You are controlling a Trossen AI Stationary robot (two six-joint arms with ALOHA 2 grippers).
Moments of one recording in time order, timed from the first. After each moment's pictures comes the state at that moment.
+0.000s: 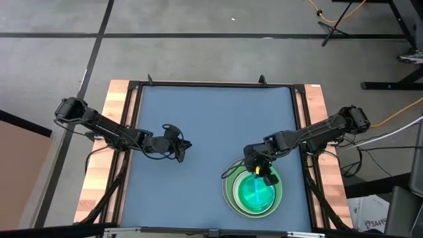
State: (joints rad) left arm -0.25 1.24 0.44 0.22 -0.49 -0.88; right arm 0.28 1.46 0.97 -0.69 -0.38 -0.01
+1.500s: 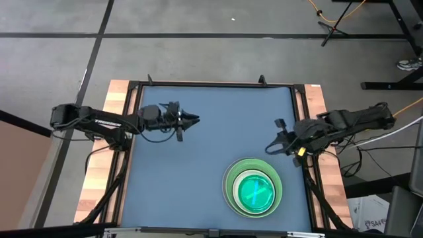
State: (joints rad) left arm 0.15 1.19 0.44 0.70 -0.05 -0.33; right arm 0.28 0.86 0.97 -0.84 -0.04 -0.17
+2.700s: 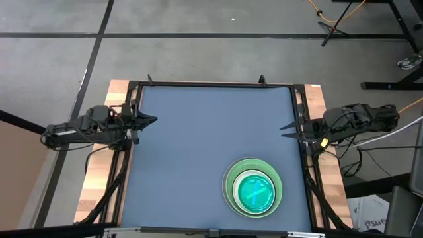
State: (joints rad) left arm 0.10 0.17 0.44 -0.33 -0.14 -0.15; right arm 0.28 0.59 0.97 -0.87 0.20 -0.35
